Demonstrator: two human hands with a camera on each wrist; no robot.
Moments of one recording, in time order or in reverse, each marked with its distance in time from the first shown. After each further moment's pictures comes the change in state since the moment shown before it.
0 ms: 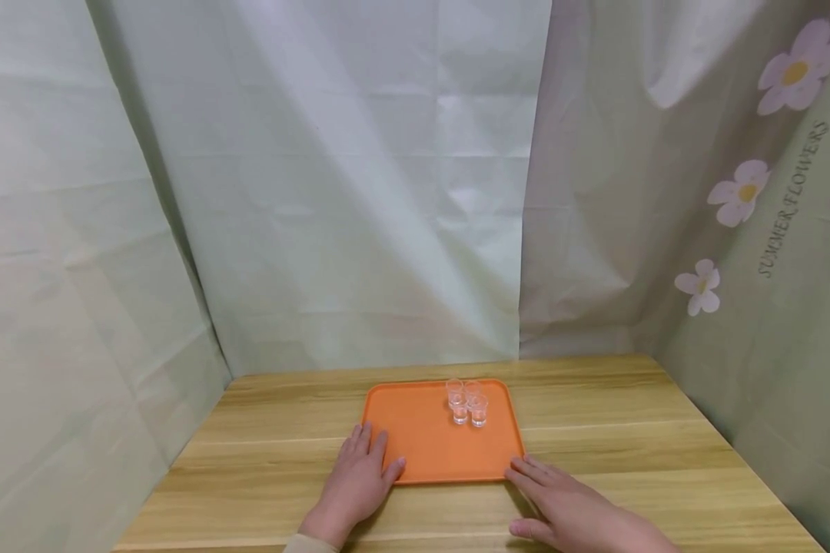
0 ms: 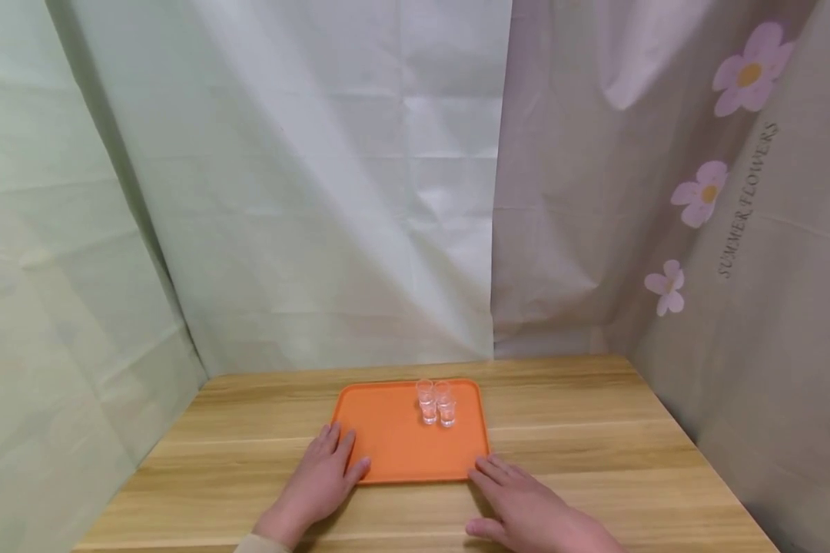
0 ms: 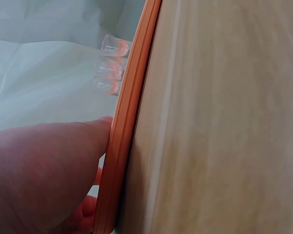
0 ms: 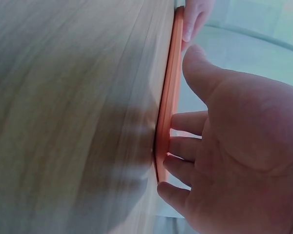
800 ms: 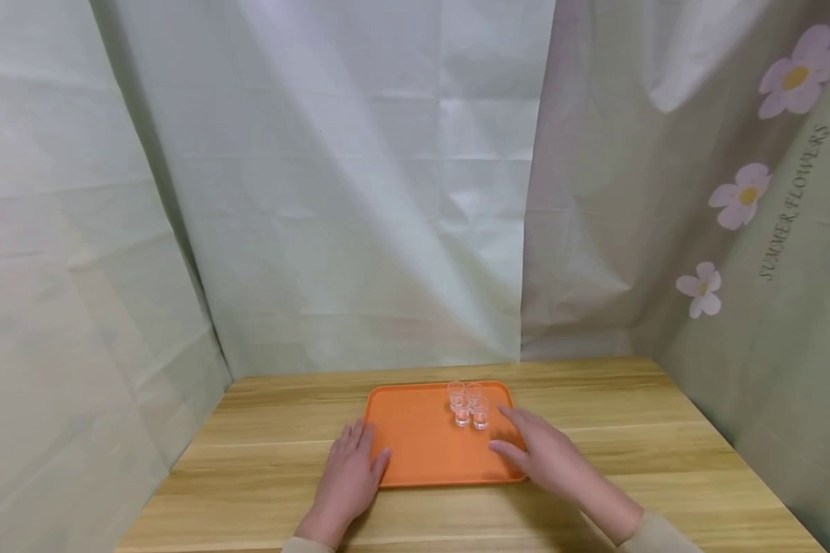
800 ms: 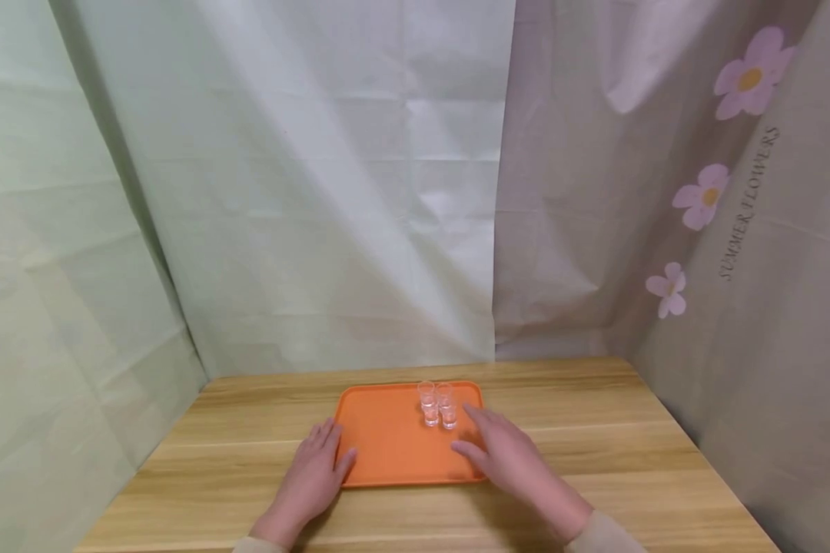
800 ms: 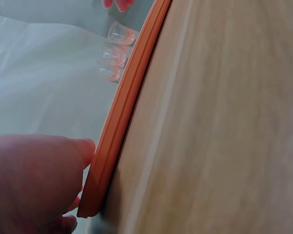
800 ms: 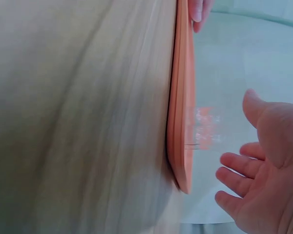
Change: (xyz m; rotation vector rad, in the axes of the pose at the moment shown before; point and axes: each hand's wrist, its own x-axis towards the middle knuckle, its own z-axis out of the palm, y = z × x) left_hand 0.003 -0.015 0.003 -0.043 0.180 -0.041; right_hand 0.067 0.008 -0.010 0.172 0.390 0.219
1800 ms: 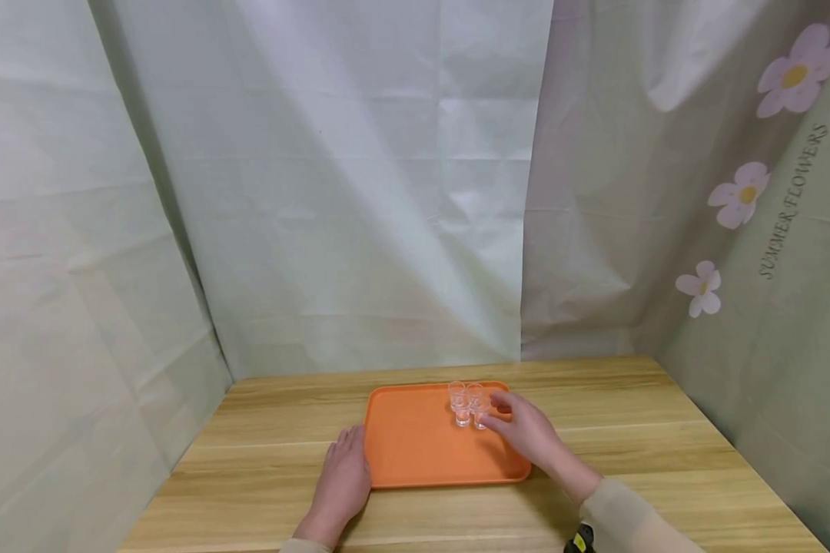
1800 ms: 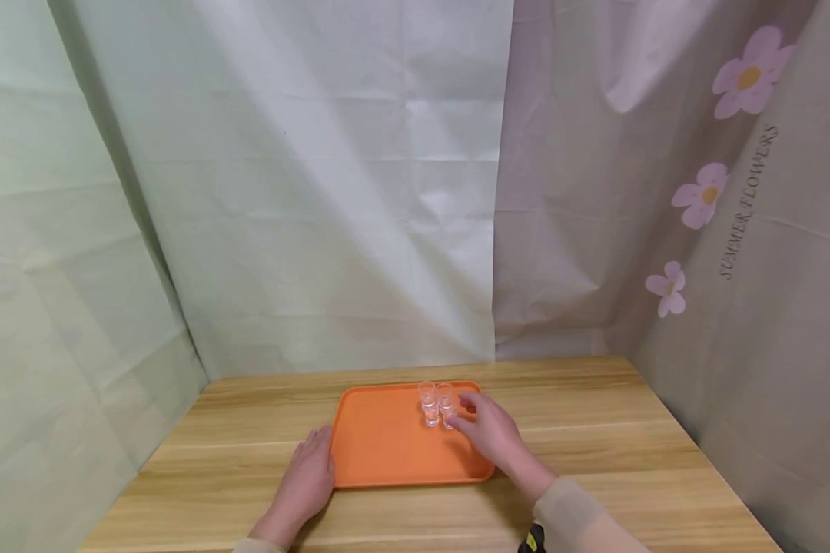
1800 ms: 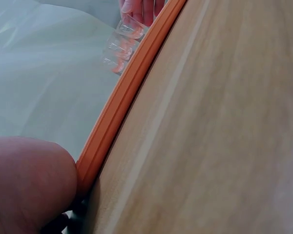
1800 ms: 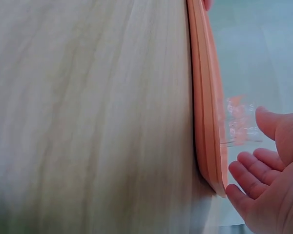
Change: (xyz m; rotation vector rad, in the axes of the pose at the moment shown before) left_hand -0.002 -0.025 0.020 -0.031 0.137 0.042; right_hand 0.050 0.013 0.031 0.243 0.087 0.168
